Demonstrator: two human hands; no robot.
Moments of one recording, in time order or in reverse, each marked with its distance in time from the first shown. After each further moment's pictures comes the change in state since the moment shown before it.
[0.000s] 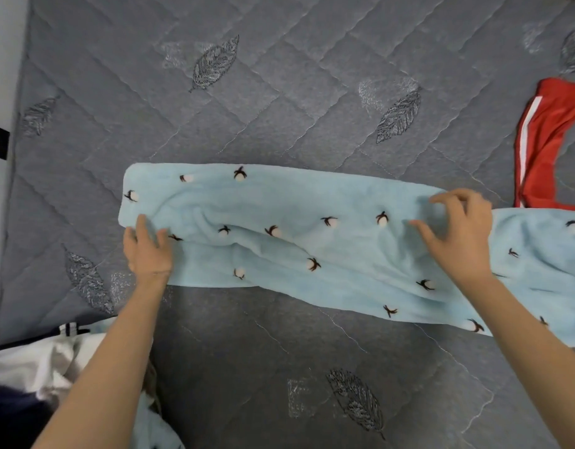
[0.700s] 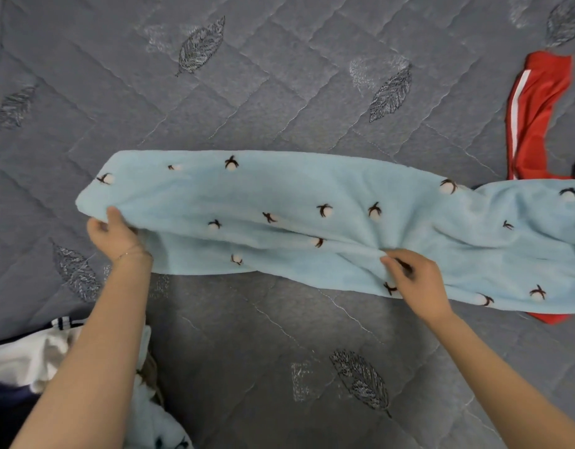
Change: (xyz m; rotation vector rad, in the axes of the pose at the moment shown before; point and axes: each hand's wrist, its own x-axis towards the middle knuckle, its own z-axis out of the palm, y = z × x) left_hand 0.011 0.011 -0.018 -0.974 0.298 -0.245; right_hand -0.108 -0.037 0.028 0.427 -0.266 0.242
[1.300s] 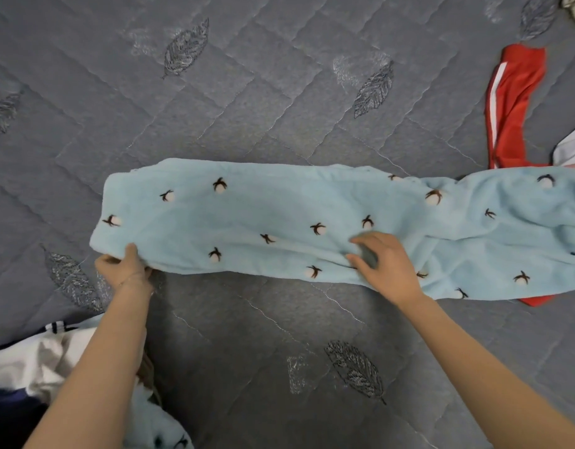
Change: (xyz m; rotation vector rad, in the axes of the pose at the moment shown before) left_hand -0.017 -0.039 -0.028 0.193 0.043 -0.157; right_hand 0.011 -0.002 0.019 -0.249 -0.080 -0.172
